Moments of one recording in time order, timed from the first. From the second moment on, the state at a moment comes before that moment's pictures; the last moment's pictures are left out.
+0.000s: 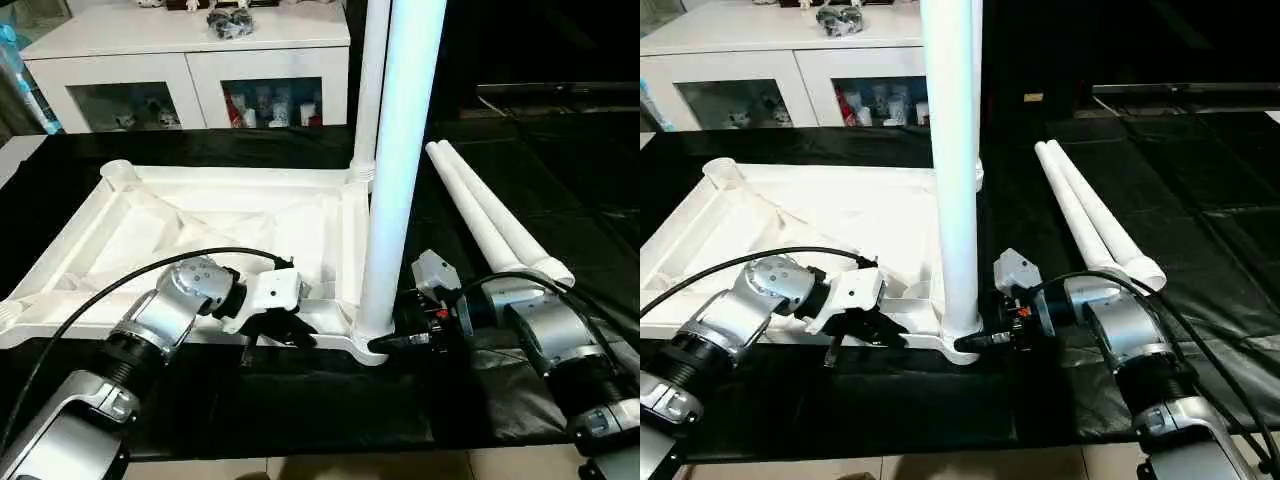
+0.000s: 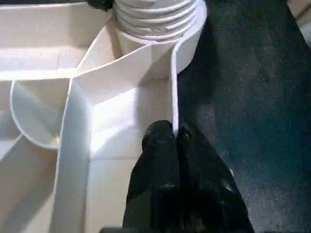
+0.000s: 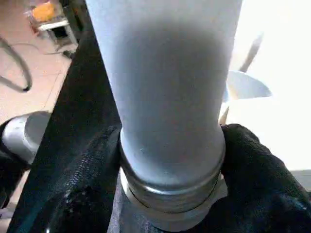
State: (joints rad) left arm -0.60 0.44 -0.41 0.52 0.04 0.03 -1.35; right arm -0.48 -0.43 0.22 0.49 0.18 0.14 1.39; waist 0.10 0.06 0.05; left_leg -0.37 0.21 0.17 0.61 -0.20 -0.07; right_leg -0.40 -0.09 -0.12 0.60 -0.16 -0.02
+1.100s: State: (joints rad) left arm -0.59 0.25 -0.28 0.46 0.06 0.39 -0.89; right arm -0.48 -0.24 0.08 0.51 0.09 0.16 0.79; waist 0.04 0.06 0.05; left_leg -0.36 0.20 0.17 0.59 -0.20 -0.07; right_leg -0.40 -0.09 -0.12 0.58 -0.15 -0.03
